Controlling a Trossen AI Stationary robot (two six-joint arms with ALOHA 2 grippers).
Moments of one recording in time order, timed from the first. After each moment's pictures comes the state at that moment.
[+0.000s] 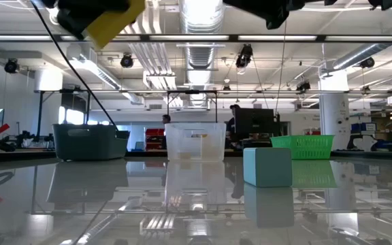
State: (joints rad) left arm -0.62 1.32 0.78 0.03 -0.67 -0.41; right arm 0.41 1.45 0.72 0.64 0.46 -0.12
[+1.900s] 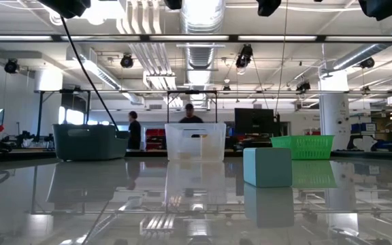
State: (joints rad) left arm -0.31 1.65 0.90 1.04 -0.27 0.16; right arm 0.35 1.45 0.66 0.92 0.29 -0.25
